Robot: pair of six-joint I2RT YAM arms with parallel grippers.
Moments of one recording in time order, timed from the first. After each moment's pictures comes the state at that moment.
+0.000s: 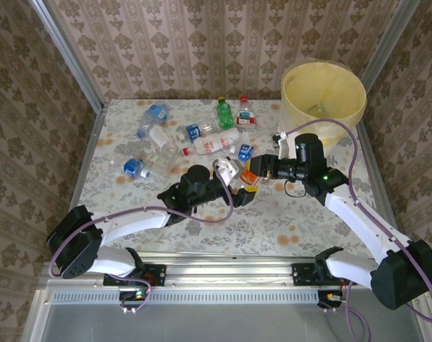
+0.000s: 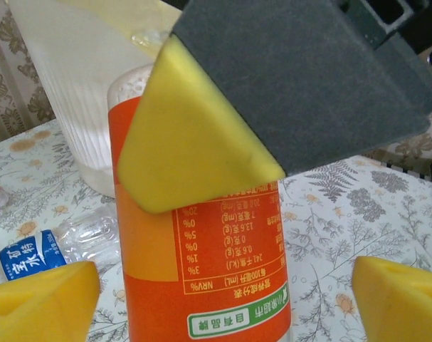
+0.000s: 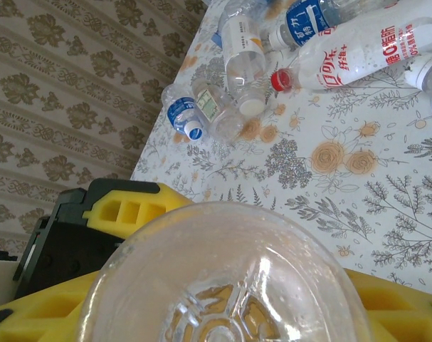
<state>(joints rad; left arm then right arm) -1.00 1.35 0.73 0.43 0.17 -0.04 0.35 1.13 0.87 -0.25 -0.60 0.55</state>
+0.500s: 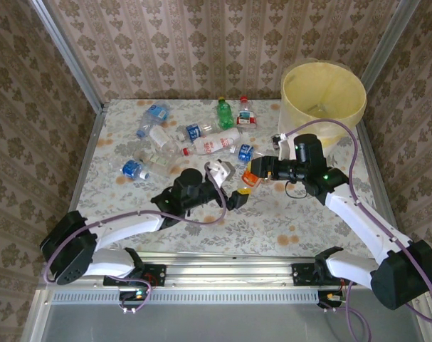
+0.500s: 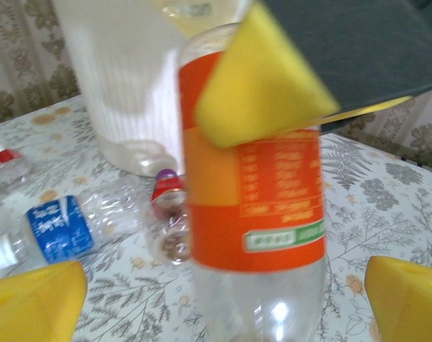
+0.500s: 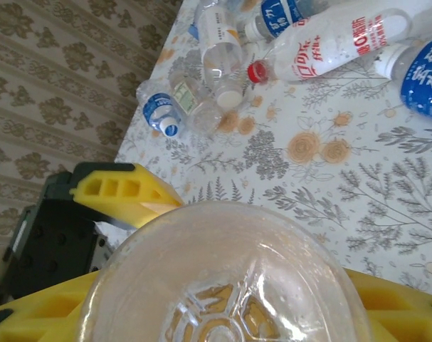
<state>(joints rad) -0.96 1.27 0.64 0.42 0.16 -0.07 0.35 1.13 0.89 -0.34 -0.54 0.50</state>
